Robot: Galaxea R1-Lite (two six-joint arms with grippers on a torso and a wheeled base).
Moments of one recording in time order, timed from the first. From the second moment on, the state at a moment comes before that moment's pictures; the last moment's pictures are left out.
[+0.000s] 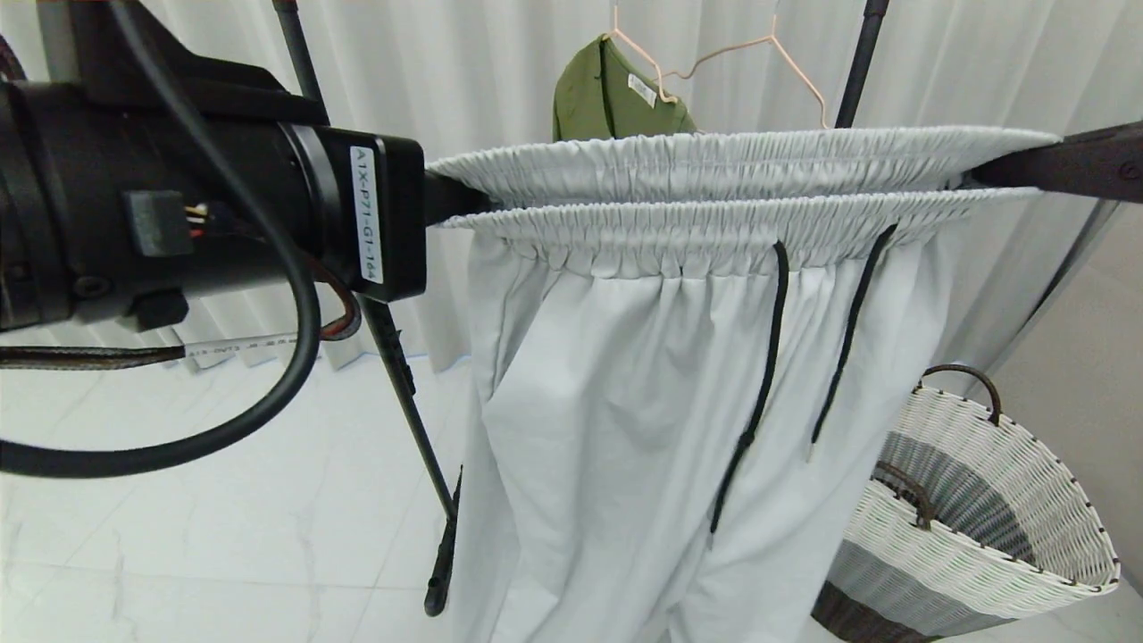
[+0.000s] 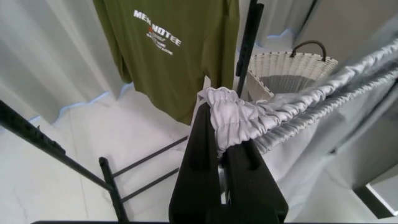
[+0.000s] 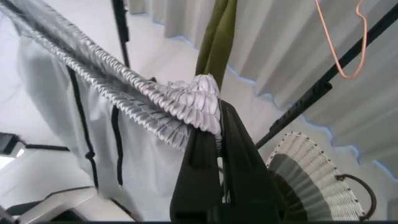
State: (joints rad) left arm -0.82 1.37 -1.36 0.20 0.29 0.02; right arm 0.81 1.27 -1.53 0.46 -0.22 -0.11
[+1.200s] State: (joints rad) left arm -0.87 1.42 -1.49 0.17 0.35 0.02; right arm 1.08 1.10 -1.47 0.73 -0.02 -0.11
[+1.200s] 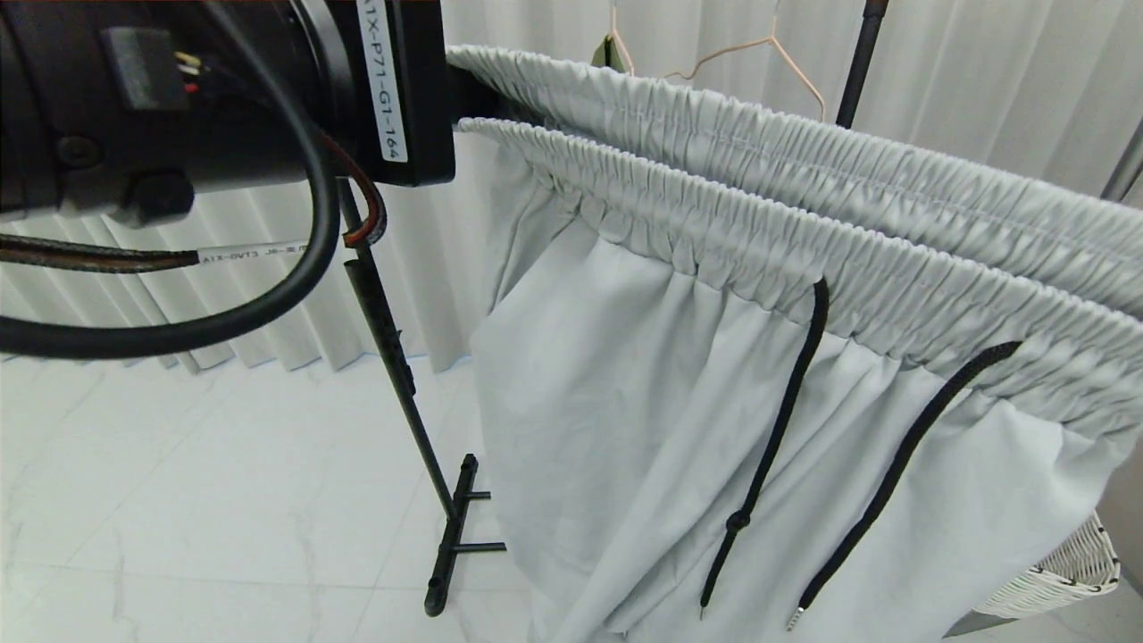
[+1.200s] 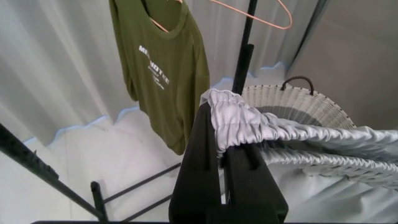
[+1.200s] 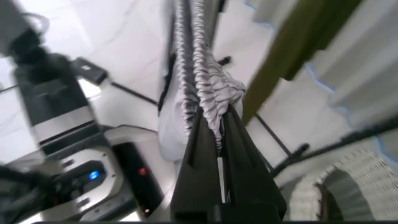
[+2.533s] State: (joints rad) left arm -1.11 1.08 -1.28 0.45 0.29 0.03; right arm 0.85 1.45 -1.46 0.05 -0.08 -0.17
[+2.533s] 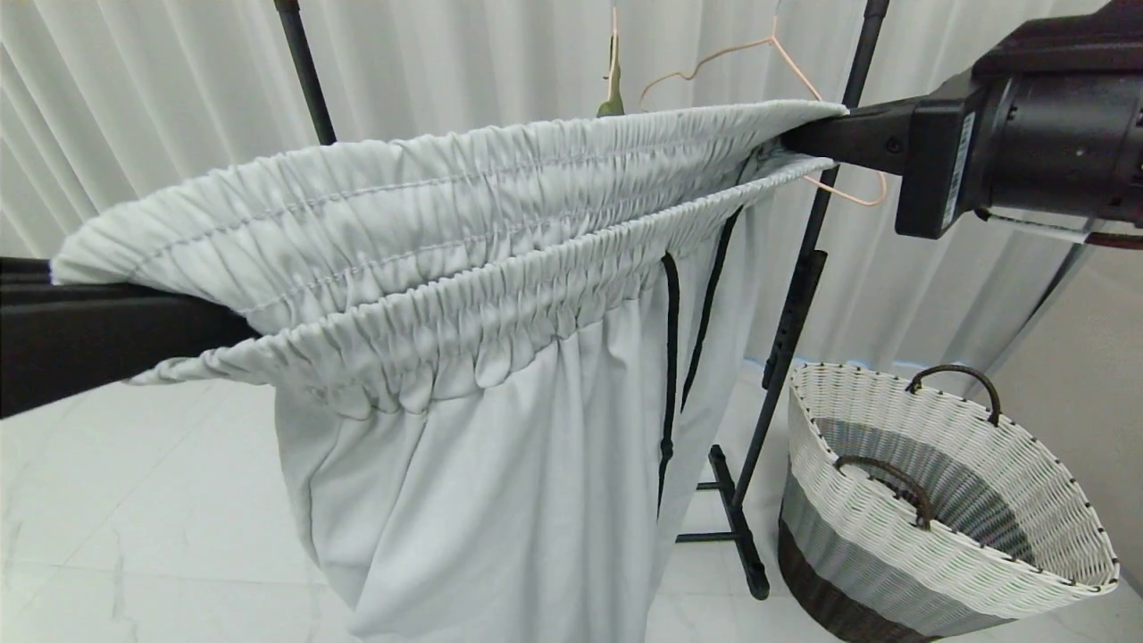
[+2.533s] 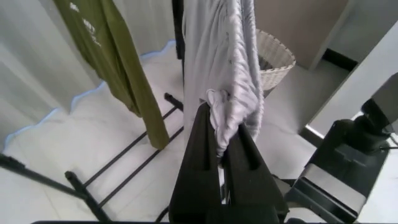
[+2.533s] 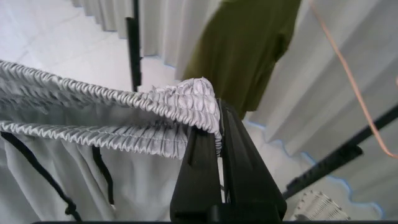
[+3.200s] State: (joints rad) left arm -0.86 1.32 -1.32 0.05 0.42 0.19; right arm 0.79 1.32 -1.47 0.21 -0.18 -0.17
